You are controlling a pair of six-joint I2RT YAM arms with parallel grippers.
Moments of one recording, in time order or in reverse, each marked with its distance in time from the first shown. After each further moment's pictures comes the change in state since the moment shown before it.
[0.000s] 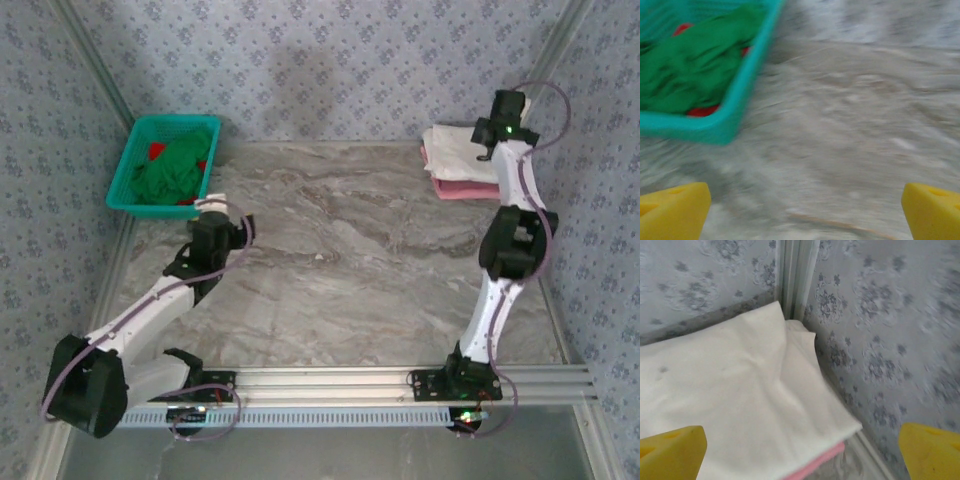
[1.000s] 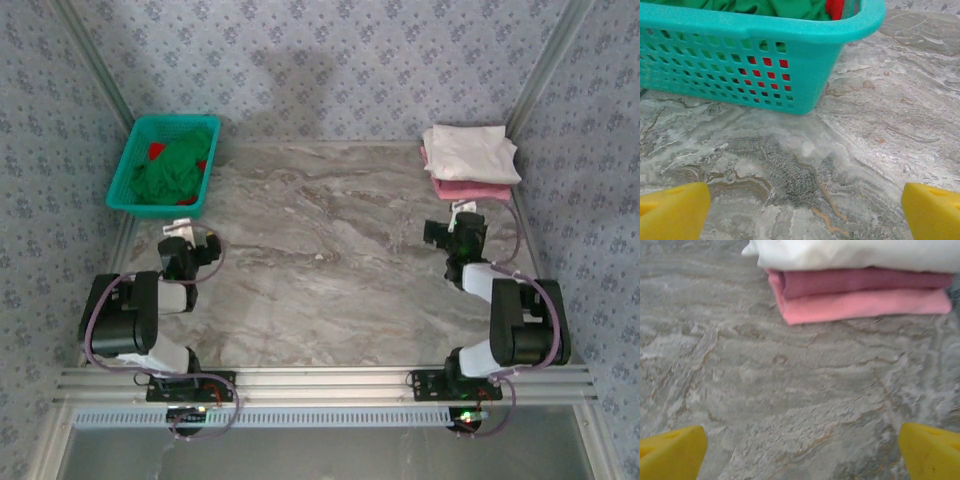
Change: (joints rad) left arm 0.410 0.409 -0.308 0.813 0.373 0.179; right arm 0.135 -0.524 -1.362 0.958 -0.248 -0.135
